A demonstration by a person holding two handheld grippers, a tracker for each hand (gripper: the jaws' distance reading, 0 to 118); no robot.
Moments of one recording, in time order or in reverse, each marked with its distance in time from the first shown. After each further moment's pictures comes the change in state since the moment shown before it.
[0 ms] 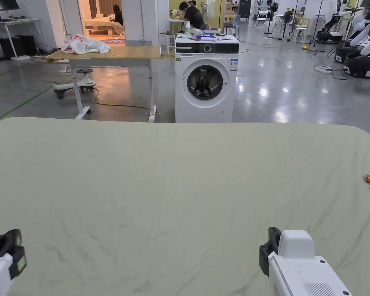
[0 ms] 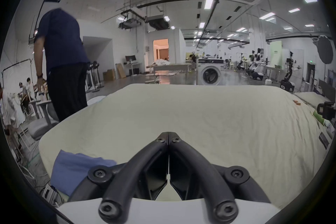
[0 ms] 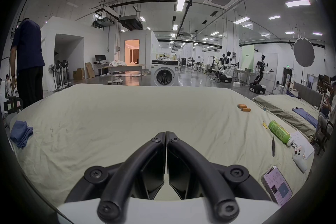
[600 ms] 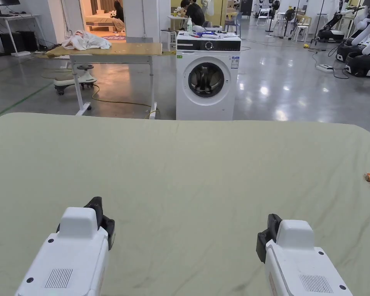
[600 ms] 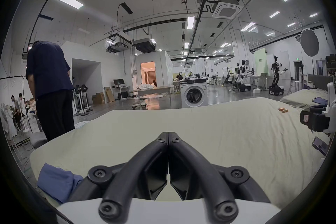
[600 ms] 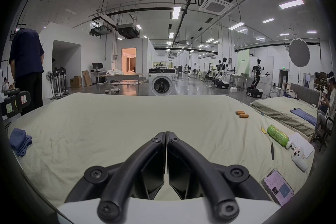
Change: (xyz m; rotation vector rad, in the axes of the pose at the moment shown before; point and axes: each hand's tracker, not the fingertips) left arm 0.119 0.015 0.001 0.181 -0.070 -0.060; right arm -0.013 0.012 0.004 0.077 -0.033 -0.016
